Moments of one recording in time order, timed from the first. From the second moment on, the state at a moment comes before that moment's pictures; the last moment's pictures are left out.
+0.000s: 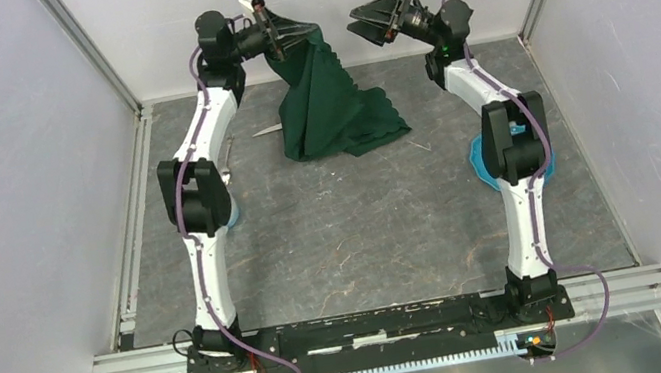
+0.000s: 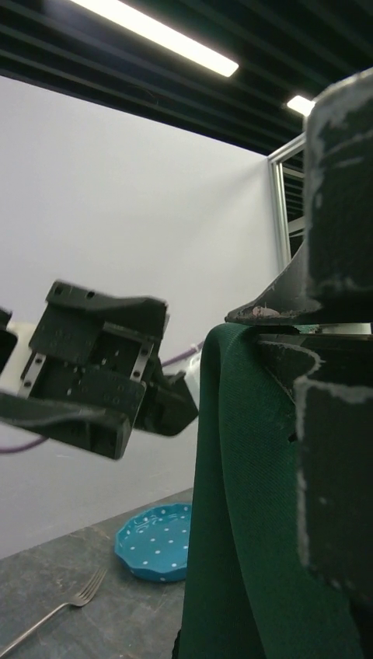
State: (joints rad) left arm -0.20 2.32 2.22 0.33 1.07 -1.70; right arm 0.14 2.30 1.91 0.94 -0.90 1.60
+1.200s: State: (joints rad) left arm -0.21 2.43 2.30 0.35 1.05 -1.70; right arm 0.38 1.90 1.88 -0.52 -0.39 -0.17
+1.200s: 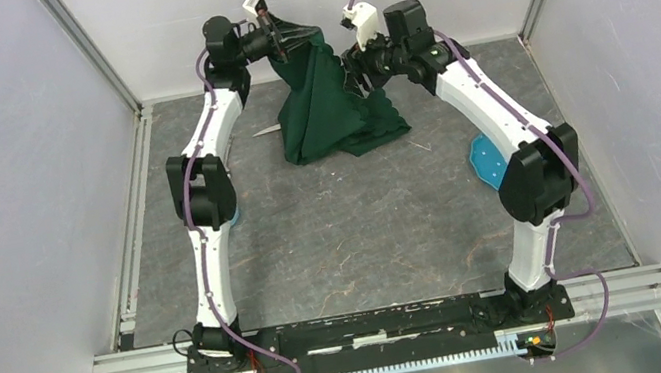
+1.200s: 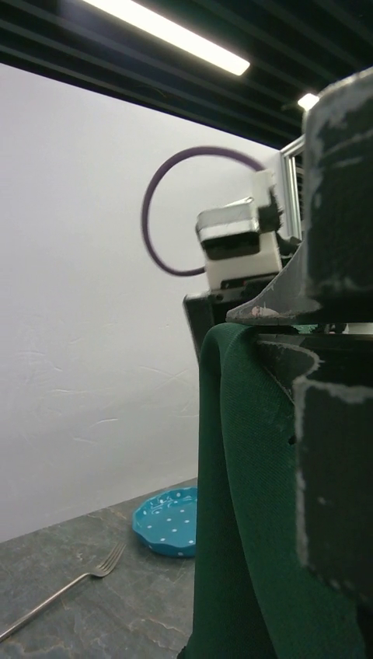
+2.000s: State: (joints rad) left arm -0.18 2.41 2.30 0.32 1.05 -1.69; right arm 0.42 1.93 1.84 -0.23 -0.41 -0.20
